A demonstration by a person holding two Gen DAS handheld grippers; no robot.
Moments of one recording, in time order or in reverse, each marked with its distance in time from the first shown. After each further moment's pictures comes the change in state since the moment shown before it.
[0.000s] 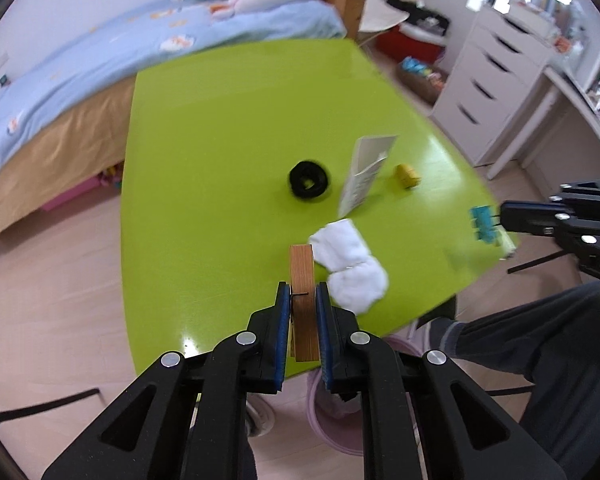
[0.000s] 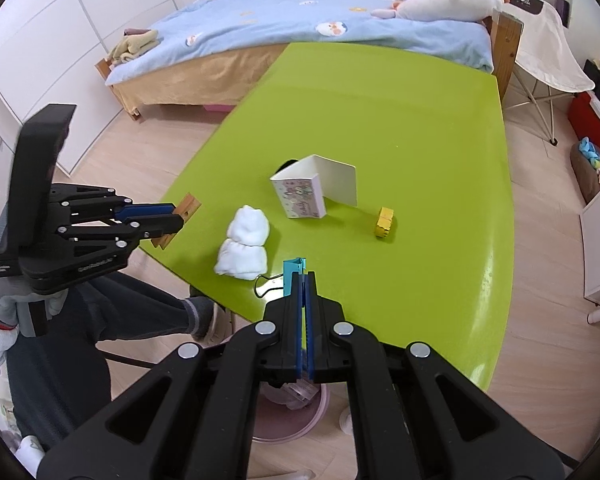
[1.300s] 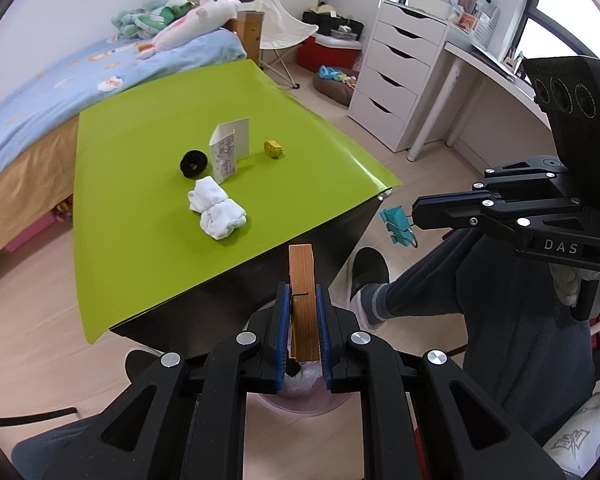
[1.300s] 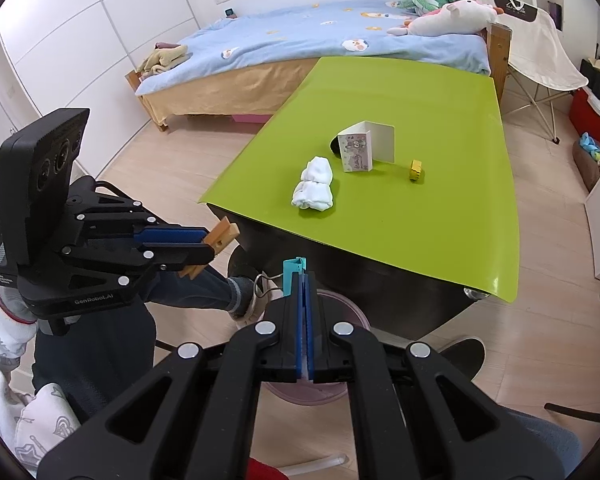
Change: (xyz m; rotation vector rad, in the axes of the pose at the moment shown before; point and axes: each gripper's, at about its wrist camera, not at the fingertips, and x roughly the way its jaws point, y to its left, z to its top) left arm -0.057 -0.068 -0.076 0.162 -0.072 -0.177; right arm -0.060 0.052 -0.095 0.002 -0.083 0.056
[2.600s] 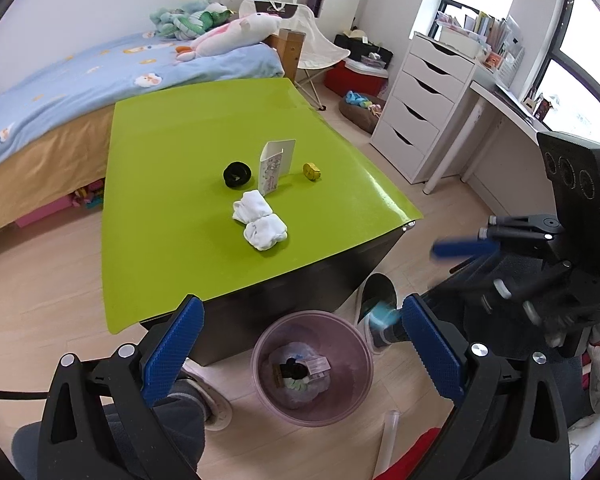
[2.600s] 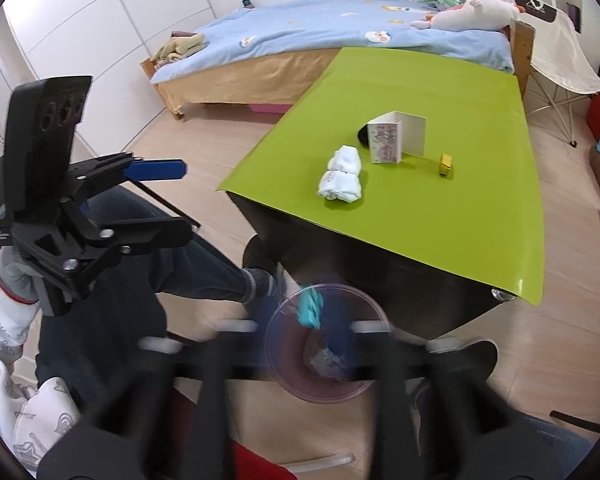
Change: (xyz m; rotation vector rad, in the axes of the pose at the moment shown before) left arm -0.023 0.031 -0.003 -0.117 -0.082 0.030; right arm 0.016 0.013 -0.007 -0.025 0.015 0.032
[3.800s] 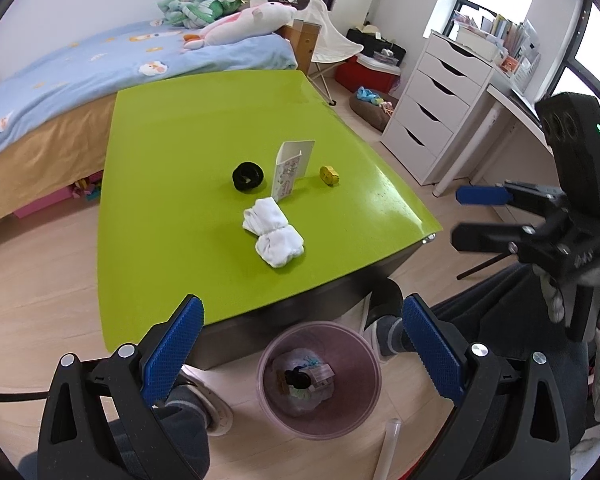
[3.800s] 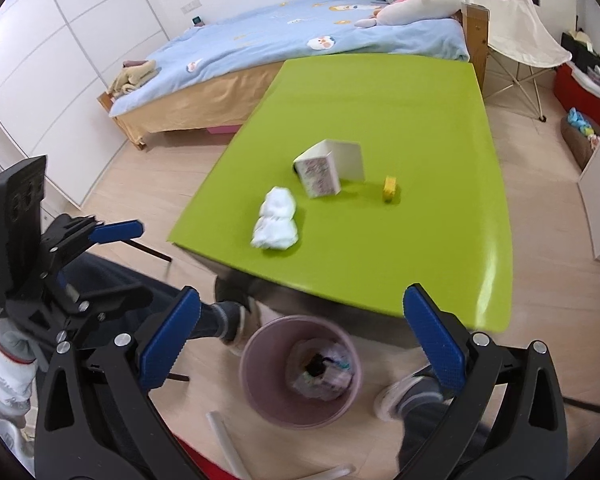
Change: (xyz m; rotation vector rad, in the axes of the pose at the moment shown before) left arm 0.031 0.018 0.021 -0.041 0.029 0.012; right arm 0.015 -0.054 0.054 0.122 0.006 -0.084
